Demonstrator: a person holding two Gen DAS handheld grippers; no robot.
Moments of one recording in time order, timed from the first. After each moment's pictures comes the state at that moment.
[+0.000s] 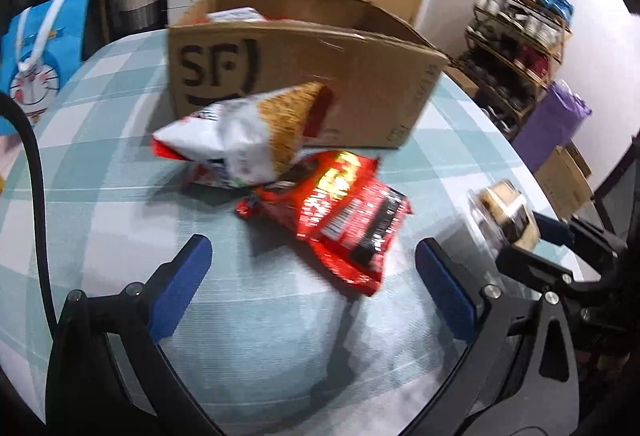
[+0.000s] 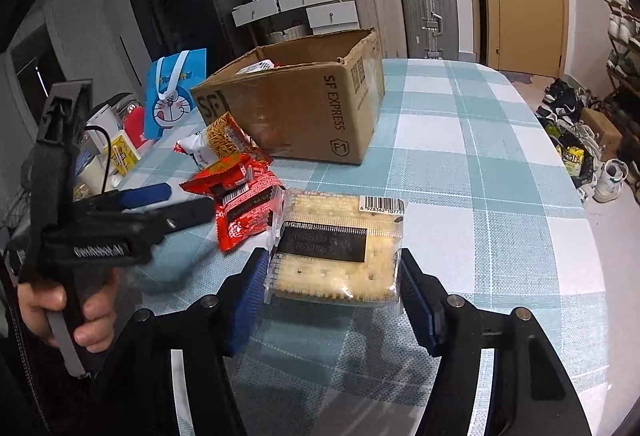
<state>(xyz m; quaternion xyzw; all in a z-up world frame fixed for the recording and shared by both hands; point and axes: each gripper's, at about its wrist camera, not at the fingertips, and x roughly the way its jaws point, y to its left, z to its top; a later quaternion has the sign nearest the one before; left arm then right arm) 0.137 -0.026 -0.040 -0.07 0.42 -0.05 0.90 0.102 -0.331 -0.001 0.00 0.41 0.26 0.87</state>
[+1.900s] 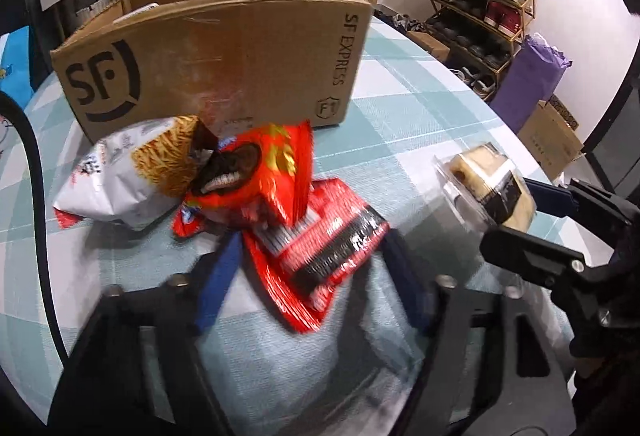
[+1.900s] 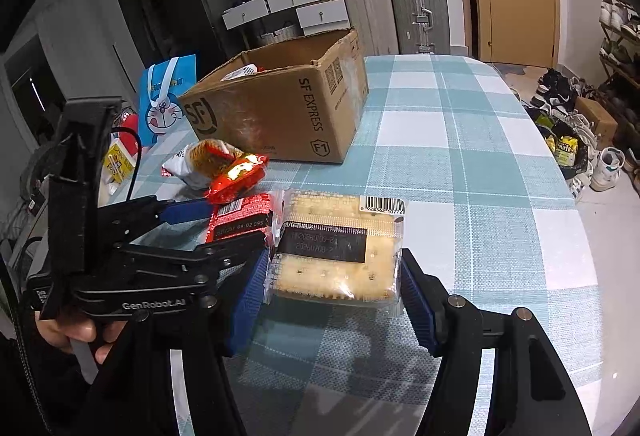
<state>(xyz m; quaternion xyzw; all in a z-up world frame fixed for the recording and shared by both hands) 0.163 -0.083 -0.061 -0.02 0.45 -0.11 0.89 0.106 -0.346 -0.001 0.02 0.42 0.25 0.87</state>
